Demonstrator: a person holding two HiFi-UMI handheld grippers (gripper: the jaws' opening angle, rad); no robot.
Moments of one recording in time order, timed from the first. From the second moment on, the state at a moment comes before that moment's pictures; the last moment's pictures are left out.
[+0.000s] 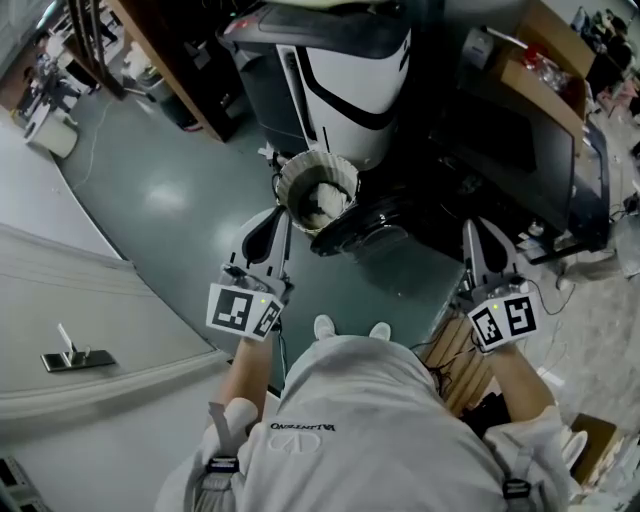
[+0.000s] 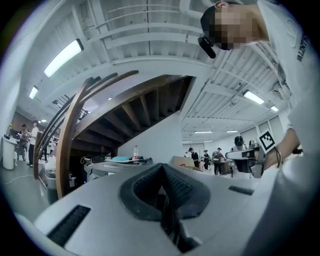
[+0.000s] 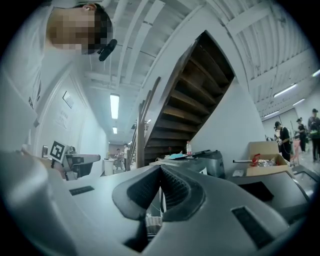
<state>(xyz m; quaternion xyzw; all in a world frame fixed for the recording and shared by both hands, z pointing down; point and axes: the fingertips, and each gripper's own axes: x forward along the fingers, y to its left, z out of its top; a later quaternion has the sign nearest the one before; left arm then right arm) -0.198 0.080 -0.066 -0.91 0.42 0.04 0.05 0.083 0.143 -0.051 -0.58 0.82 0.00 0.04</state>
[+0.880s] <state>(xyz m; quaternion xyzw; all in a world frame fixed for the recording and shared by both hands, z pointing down) -0.220 0.123 -0.007 -0.86 0.51 0.00 0.00 0.064 0.128 -0.006 -0.49 0.87 -0.05 0.00</state>
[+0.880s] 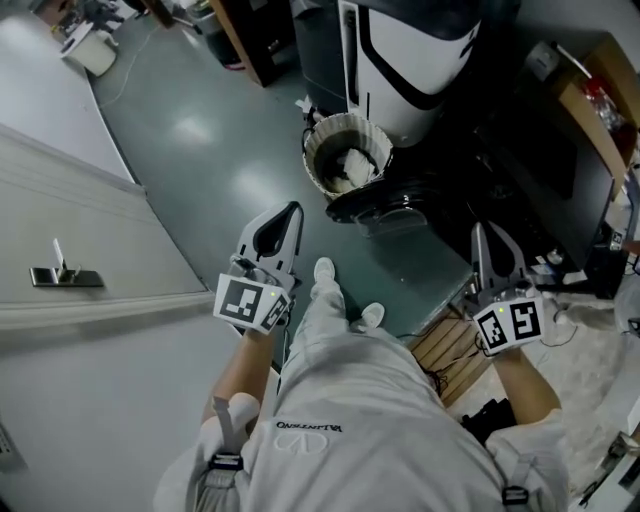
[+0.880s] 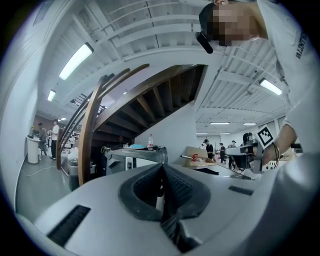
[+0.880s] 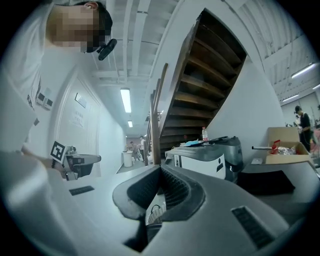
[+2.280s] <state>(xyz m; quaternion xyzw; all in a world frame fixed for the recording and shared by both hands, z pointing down) -0.292 -0.072 0.125 -0.91 0.40 -0.03 -0.10 -0.133 -0.045 0.106 -0.44 0.89 -0.07 -0.11</state>
